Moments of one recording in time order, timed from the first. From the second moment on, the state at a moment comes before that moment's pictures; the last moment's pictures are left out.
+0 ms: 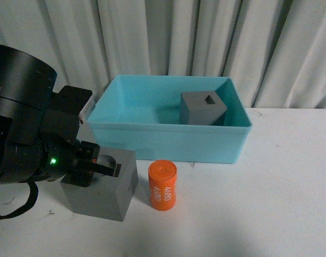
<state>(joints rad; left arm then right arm) -0.28 1.87 0.79 0.31 -0.15 0.03 0.00 0.00 0.01 0.00 0.00 0.01</state>
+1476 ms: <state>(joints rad) -0.24 2.17 1.54 0.02 -0.18 -0.03 0.00 0.00 0.01 0.00 0.00 0.01</state>
